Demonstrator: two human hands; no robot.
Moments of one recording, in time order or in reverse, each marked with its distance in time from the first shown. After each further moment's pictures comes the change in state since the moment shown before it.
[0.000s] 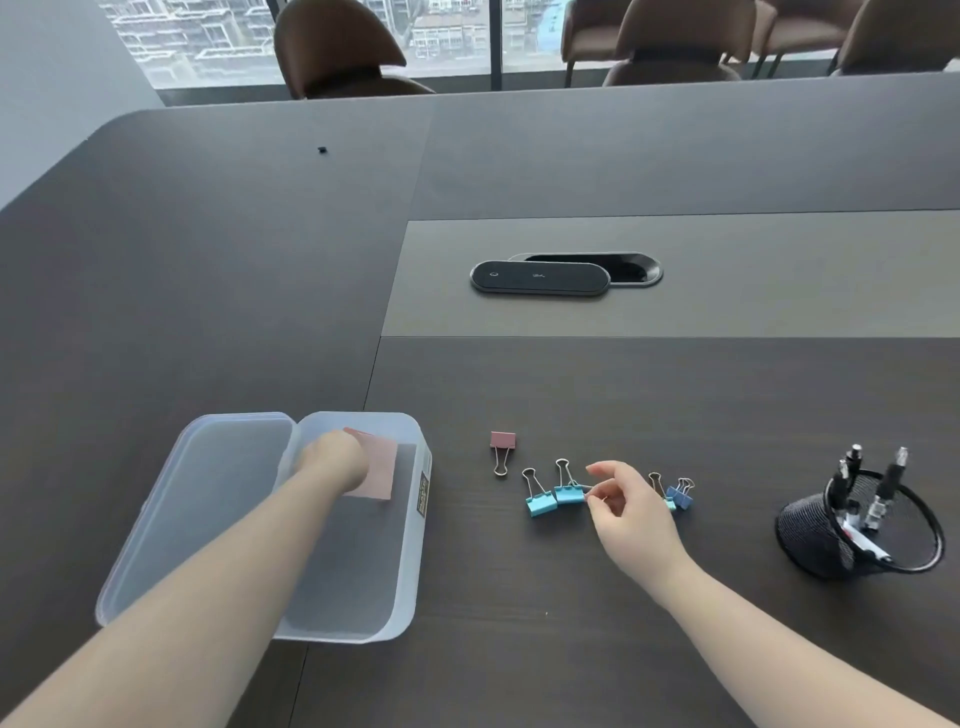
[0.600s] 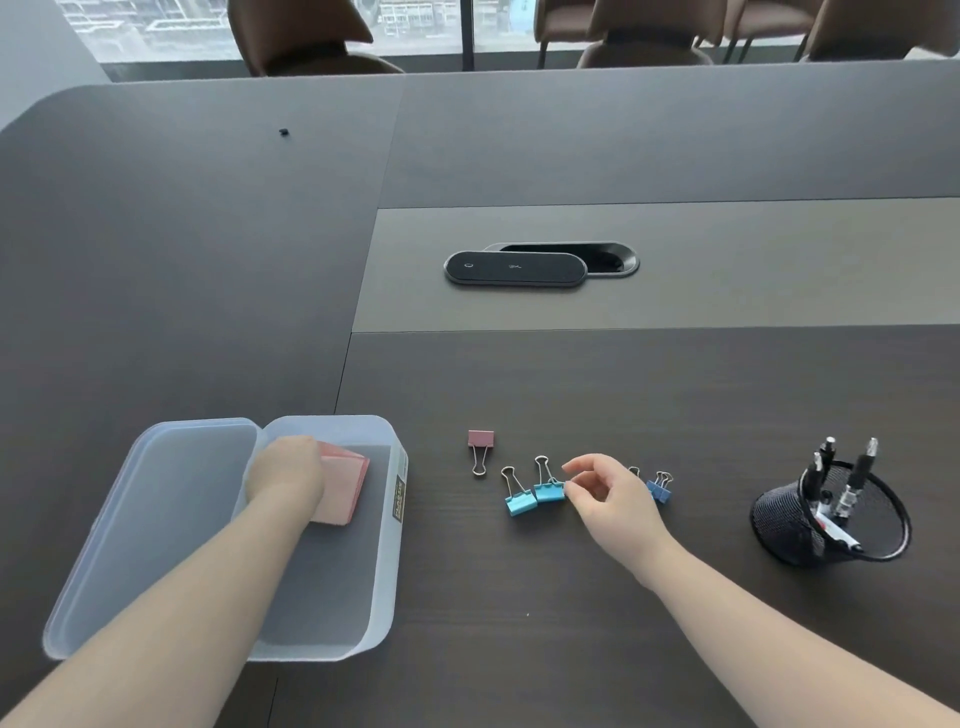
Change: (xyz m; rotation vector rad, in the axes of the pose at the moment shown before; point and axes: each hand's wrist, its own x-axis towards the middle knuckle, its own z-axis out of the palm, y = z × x) left_hand 0.019 -0.015 0.014 0.236 0.327 0.096; right_hand 0.014 -0.004 -0.007 0.060 -0.040 0.065
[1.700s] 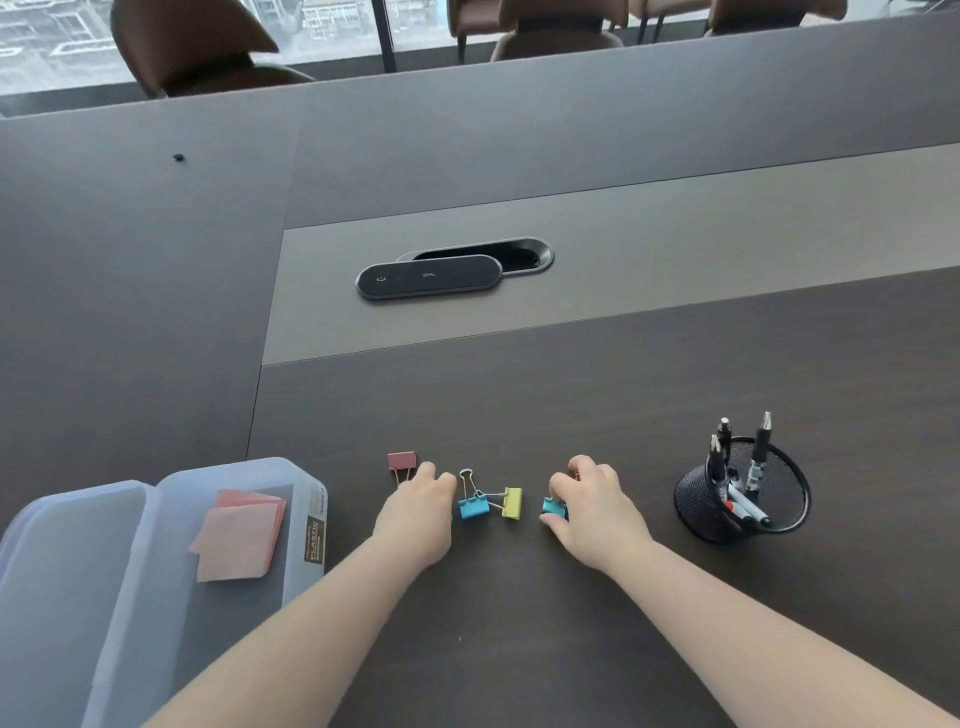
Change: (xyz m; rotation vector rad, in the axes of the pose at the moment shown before) left_hand -0.078 0.174 0.014 -0.070 -0.040 0.618; right_hand 0.020 0.053 -0.049 -0.812 -0.068 -0.042
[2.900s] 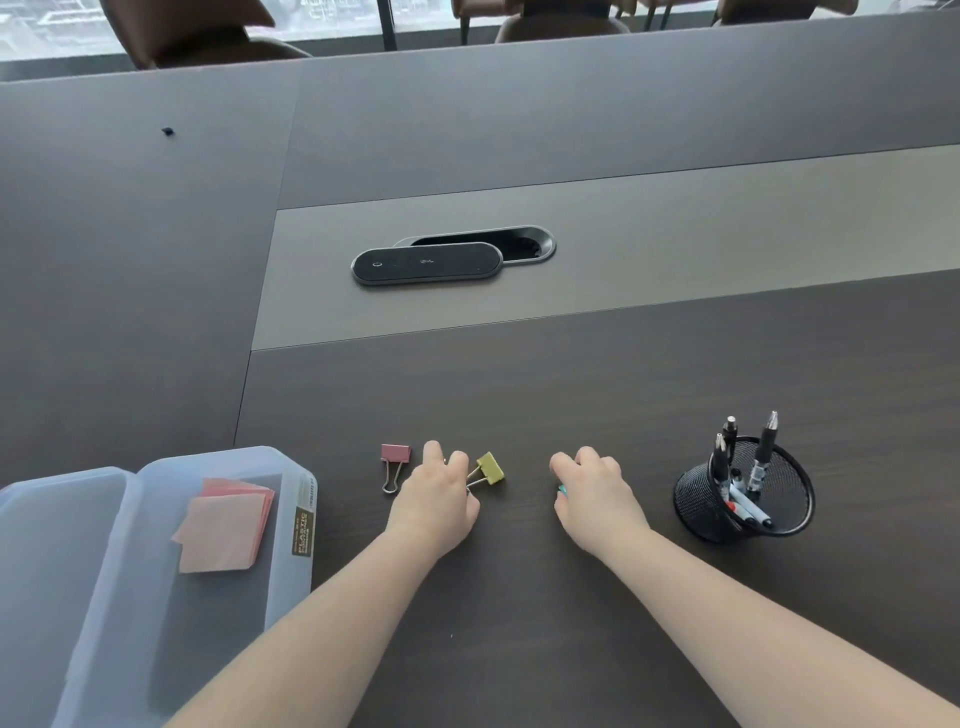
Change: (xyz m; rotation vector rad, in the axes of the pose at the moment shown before) left_hand 0.013 0.017 0.012 -0.142 0.164 0.014; right_hand 0.008 -0.003 -0.007 0.046 -0.008 0.096
